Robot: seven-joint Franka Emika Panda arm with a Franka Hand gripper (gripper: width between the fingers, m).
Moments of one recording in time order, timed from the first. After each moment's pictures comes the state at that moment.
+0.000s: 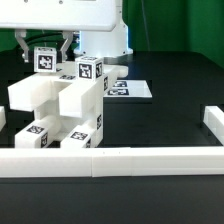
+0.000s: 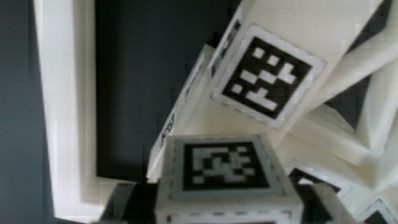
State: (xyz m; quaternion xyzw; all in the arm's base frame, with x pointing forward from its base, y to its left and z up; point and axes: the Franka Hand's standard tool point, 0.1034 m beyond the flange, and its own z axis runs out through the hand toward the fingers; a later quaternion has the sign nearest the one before) arm 0.554 -0.127 0.116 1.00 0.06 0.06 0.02
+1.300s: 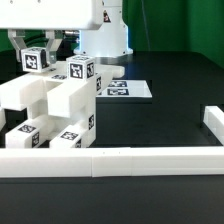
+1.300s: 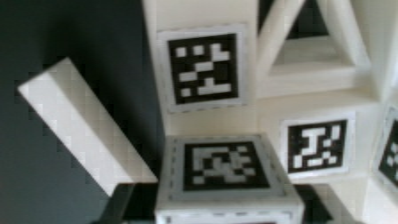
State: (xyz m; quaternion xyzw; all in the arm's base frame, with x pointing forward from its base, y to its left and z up) arm 0.551 -0.141 0.115 0.95 -0.29 0.07 -0.02
